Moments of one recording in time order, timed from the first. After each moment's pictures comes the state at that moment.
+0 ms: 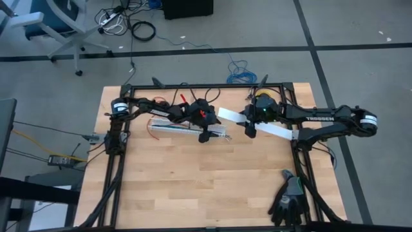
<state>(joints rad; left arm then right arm) 0.31 2.01 1.12 0.25 0.40 0.29 -0.37 1.10 0.52 -0.04 -0.07 -0.10</state>
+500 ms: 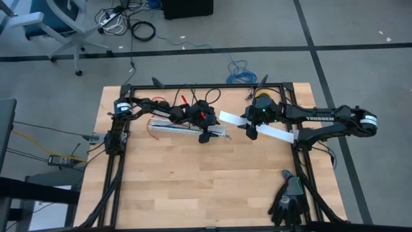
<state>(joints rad) 0.31 2.05 1.12 0.27 0.38 0.29 -0.37 1.10 0.52 -0.11 -0.13 -0.02</state>
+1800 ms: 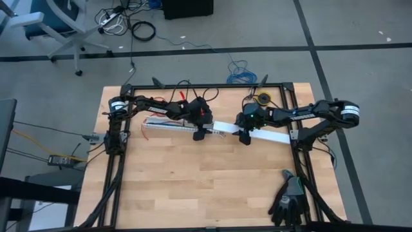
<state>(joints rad) 0.35 1.99 1.12 0.03 0.34 0.38 -0.32 1.38 0.52 0.09 -0.16 -0.03</state>
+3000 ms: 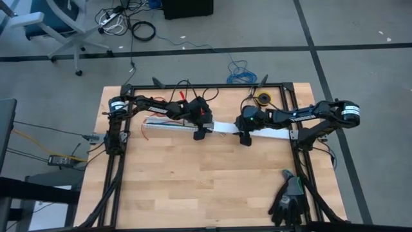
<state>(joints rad) 0.35 1.99 1.12 0.03 0.31 0.38 -0.28 1.37 0.52 0.06 -0.04 -0.15</state>
